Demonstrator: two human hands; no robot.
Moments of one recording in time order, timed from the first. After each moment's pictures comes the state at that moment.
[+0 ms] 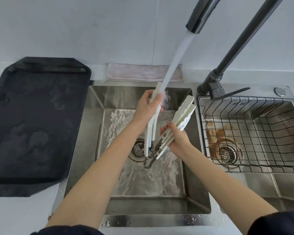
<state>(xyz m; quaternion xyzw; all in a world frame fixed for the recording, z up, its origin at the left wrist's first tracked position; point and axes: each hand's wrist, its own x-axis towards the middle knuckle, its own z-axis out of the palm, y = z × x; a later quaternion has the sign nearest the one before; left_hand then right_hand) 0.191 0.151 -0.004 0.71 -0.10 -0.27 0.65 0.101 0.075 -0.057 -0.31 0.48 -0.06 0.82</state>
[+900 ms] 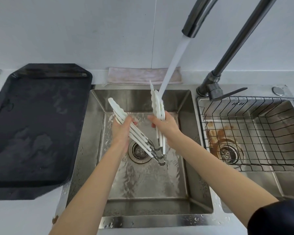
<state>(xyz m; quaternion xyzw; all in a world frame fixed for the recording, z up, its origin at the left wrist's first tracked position) 0.182 0.212 -0.038 0.63 0.14 -0.22 0.73 0.127 0.094 -0.011 -0.65 0.37 0.04 0.66</state>
